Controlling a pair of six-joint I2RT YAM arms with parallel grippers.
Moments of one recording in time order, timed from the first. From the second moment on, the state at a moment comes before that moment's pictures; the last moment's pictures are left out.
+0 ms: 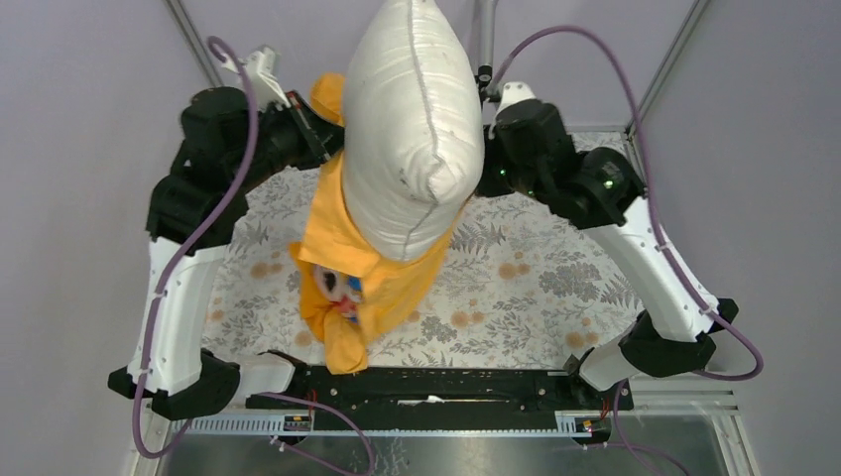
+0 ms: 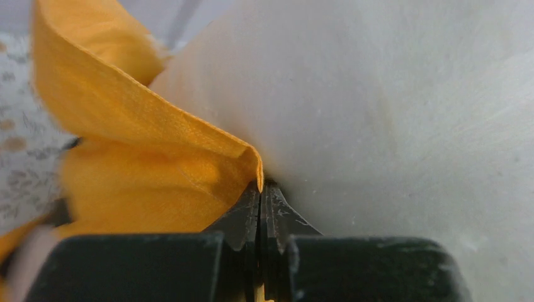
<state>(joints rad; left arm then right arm) -0.38 1.29 2.04 -0.93 0.18 -0.57 0.83 1.50 2.02 -1.13 0.27 0.45</state>
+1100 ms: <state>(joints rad) -0.41 1.26 1.60 -0.84 0.07 -0.60 0.83 1.07 1.47 -0.87 -0.11 0.35</state>
